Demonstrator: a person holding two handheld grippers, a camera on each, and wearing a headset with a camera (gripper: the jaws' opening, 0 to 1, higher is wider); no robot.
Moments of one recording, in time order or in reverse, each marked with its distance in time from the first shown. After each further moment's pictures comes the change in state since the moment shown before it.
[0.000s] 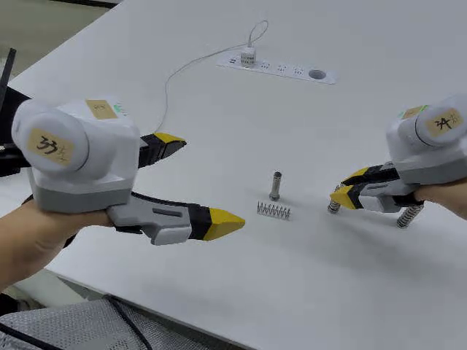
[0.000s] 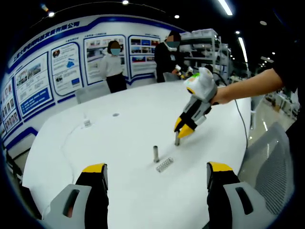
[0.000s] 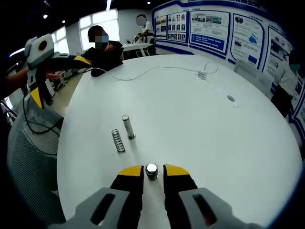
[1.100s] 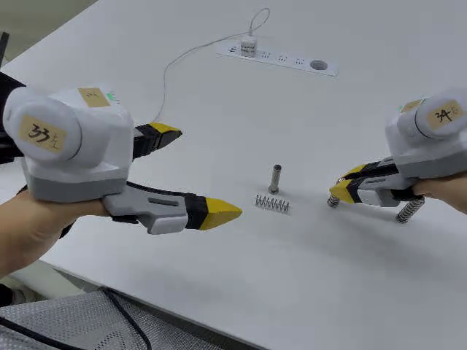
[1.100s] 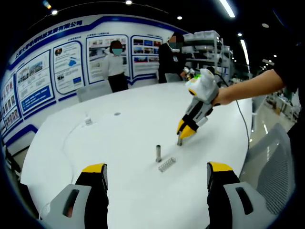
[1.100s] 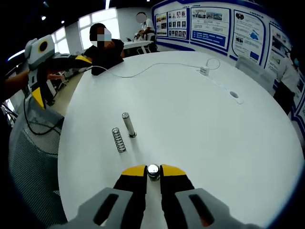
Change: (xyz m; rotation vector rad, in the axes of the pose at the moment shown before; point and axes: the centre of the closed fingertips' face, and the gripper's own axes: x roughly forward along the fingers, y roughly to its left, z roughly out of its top) left arm 0.004 0.006 -0.005 -0.021 -0.006 0.004; right arm 0.009 0.002 -0.004 0.017 0.031 0.027
